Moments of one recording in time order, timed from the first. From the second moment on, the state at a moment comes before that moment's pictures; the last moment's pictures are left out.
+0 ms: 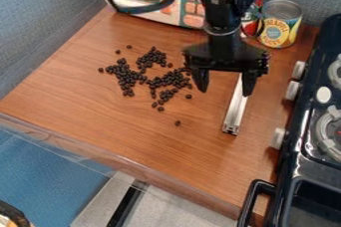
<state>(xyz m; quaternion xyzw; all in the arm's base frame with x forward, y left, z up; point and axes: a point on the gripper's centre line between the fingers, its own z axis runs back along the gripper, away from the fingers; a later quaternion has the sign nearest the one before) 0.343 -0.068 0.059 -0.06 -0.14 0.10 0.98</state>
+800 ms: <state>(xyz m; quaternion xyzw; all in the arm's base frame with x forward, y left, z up) 0.373 -0.089 0.034 -0.08 -0.15 0.11 0.98</state>
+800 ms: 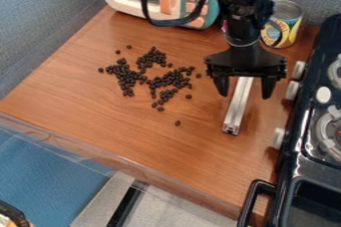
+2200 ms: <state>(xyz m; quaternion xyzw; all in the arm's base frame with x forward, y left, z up) 0.374 -0.077 0.026 -0.07 -0.13 0.13 0.98</state>
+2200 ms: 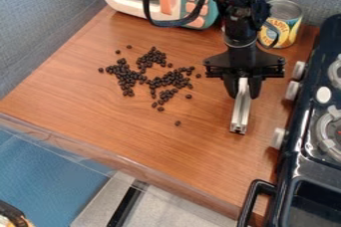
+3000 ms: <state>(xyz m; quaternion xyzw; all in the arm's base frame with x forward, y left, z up) 0.367 -0.043 0.022 0.00 -0.09 0.09 0.99</state>
